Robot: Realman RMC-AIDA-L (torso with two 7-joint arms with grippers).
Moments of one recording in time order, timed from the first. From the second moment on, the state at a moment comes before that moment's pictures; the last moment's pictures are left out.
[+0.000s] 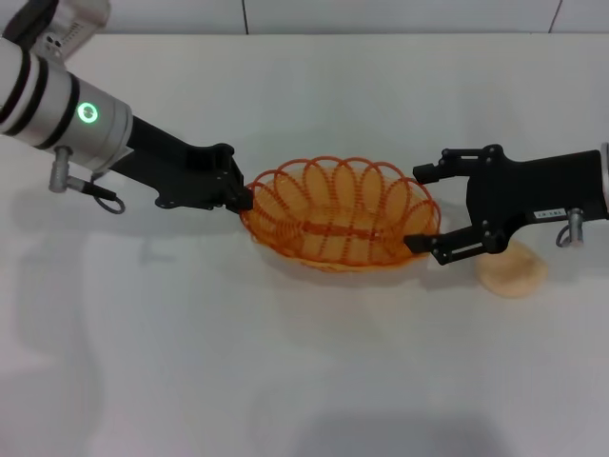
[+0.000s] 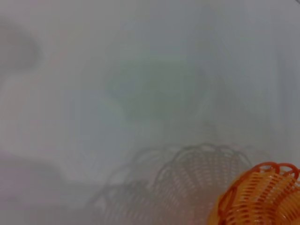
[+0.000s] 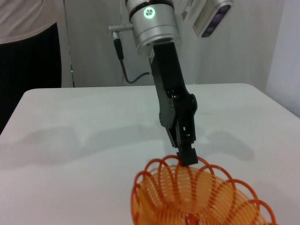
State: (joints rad) left arm -0.87 -2.04 0.82 0.70 2.51 1.49 -2.88; right arm 0.57 2.02 -1.11 -0.84 -1.87 -1.44 1.32
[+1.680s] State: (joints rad) left arm -0.79 -2.00 0.82 0.88 2.42 1.48 -2.61; right arm 0.54 2.01 -1.11 -0.87 -1.87 -1.46 1.36
